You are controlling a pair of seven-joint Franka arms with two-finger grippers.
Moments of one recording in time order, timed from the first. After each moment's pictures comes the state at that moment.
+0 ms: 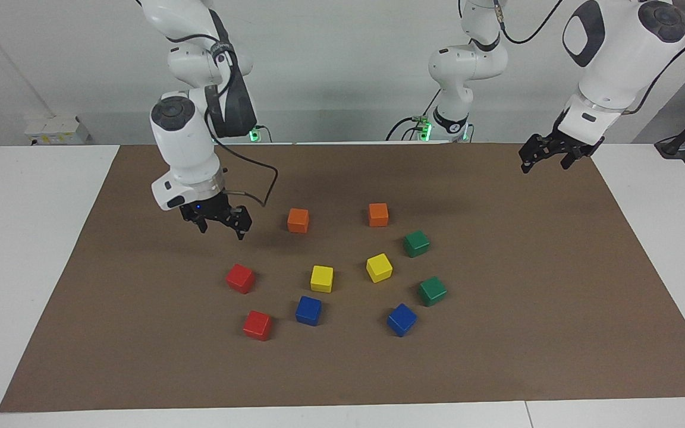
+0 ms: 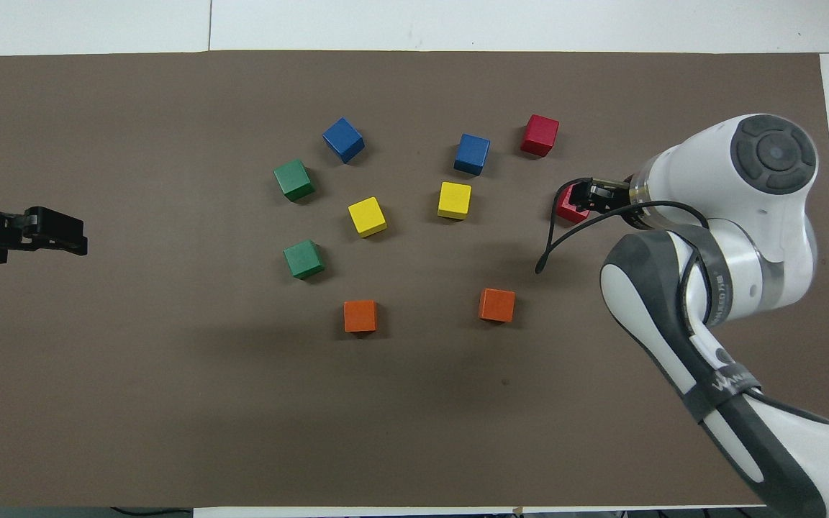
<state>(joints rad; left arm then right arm) 0.06 -0.05 -0.11 -1.71 0.00 1.59 -0.07 0.13 0.19 0.05 -1.93 -0.02 2.21 0.54</state>
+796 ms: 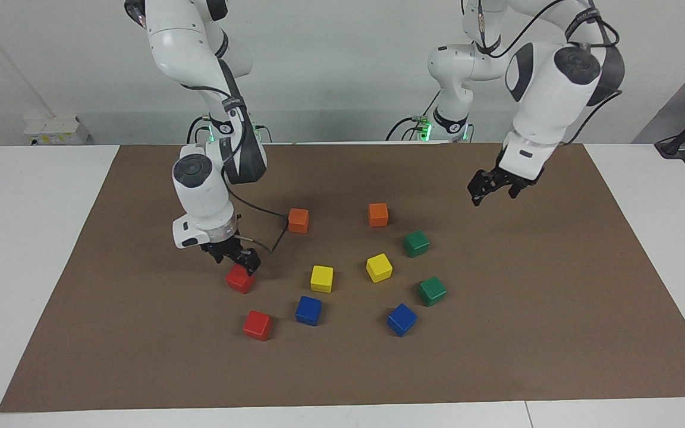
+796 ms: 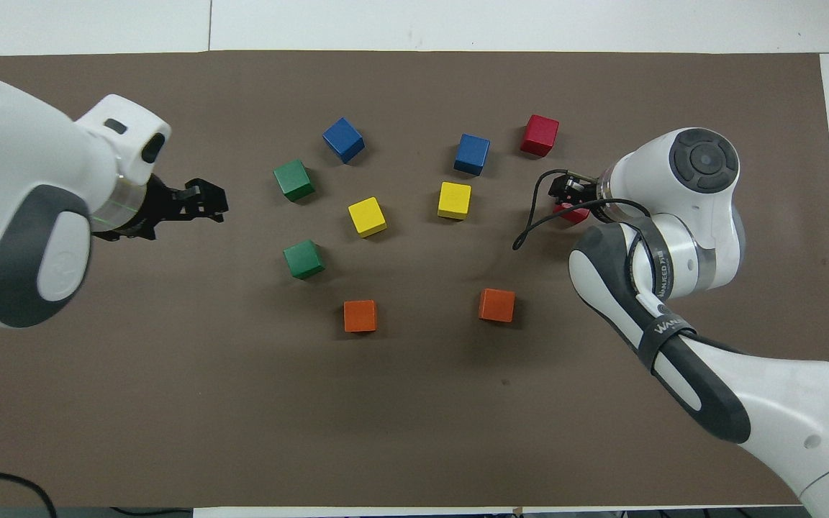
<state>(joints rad) -0.16 0.12 -0.13 -1.79 -0.02 1.91 -0.47 0.13 0.35 0.05 -1.93 -0.02 2.35 0.65</state>
